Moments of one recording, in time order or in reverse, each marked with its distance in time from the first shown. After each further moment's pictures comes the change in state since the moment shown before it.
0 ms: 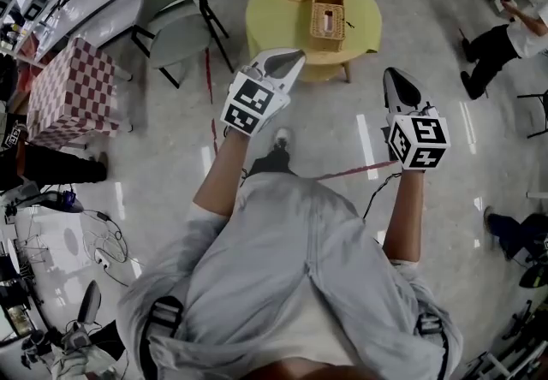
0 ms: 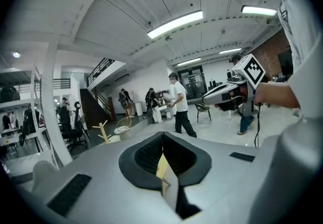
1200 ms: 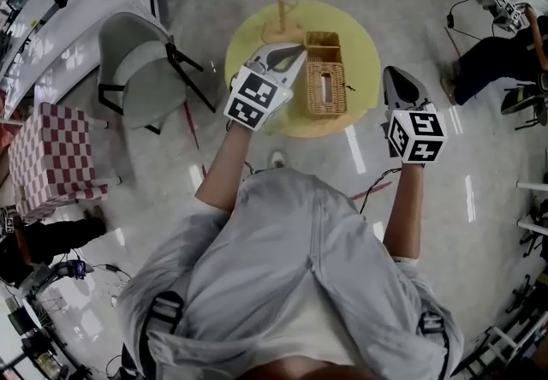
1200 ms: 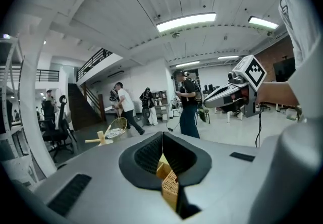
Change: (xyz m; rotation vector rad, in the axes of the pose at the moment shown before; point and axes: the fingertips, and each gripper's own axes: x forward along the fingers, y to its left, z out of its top) left arm 0.221 0.249 -0.011 -0.024 -0.027 -0.144; right arm 0.282 -0.121 0.040 -0.002 0.125 -0.145
